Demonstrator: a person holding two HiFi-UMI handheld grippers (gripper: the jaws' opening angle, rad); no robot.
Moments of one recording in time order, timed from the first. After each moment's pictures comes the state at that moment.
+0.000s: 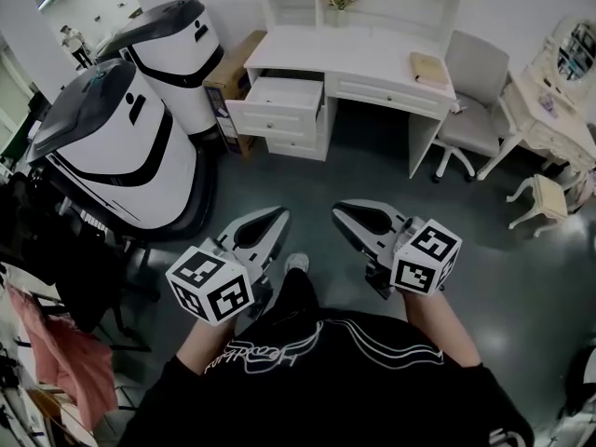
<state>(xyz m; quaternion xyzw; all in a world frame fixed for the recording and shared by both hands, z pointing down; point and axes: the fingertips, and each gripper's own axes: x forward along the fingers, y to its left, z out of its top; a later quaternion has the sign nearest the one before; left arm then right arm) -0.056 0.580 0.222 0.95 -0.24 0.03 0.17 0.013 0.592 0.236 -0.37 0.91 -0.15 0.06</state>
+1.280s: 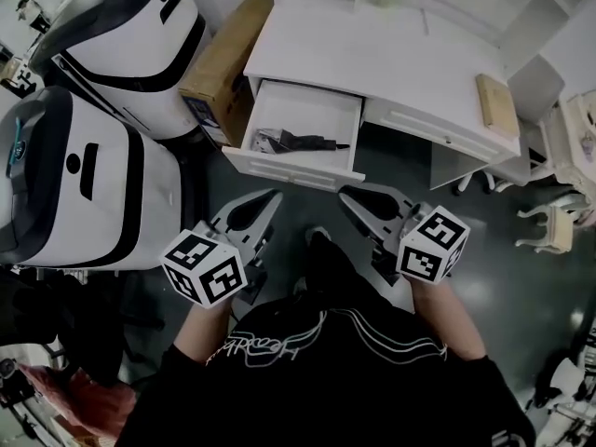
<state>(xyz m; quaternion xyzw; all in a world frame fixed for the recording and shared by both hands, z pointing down) -0.058 0.024 0.306 0.93 -0.24 0.06 0.28 0.029 0.049 0.311 -0.39 0.89 -0.25 -0.01</state>
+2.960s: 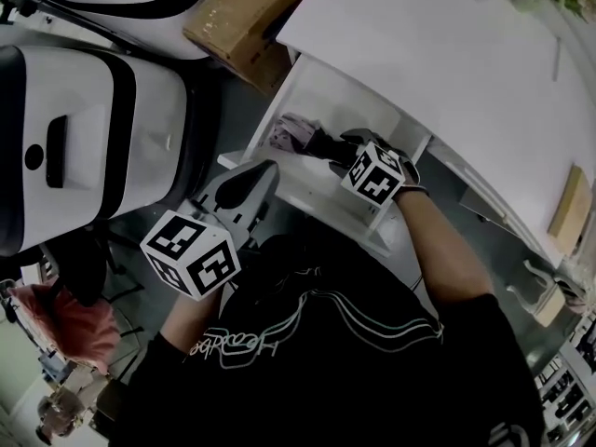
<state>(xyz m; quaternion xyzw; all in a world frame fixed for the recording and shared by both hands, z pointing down) -0.046 -0.227 0.453 0.82 -0.40 0.12 0.38 0.039 -0.231 0.681 -0.12 0.86 -0.13 -0.48</state>
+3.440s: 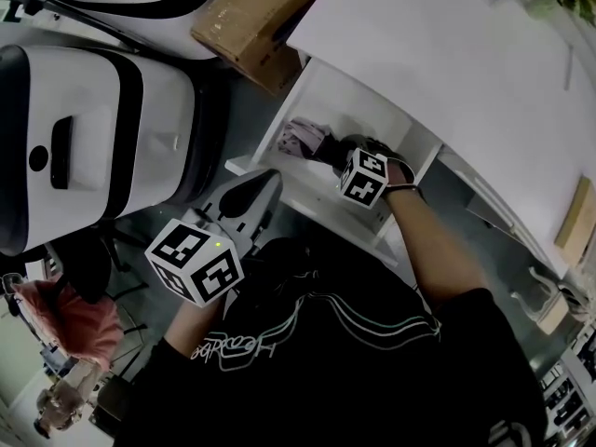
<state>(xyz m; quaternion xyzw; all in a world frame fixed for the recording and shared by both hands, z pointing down) -0.058 -0.228 0.464 0.81 -0.41 0.13 0.39 0.023 -0.232 0.733 -0.08 0.83 -0.08 -0.54</state>
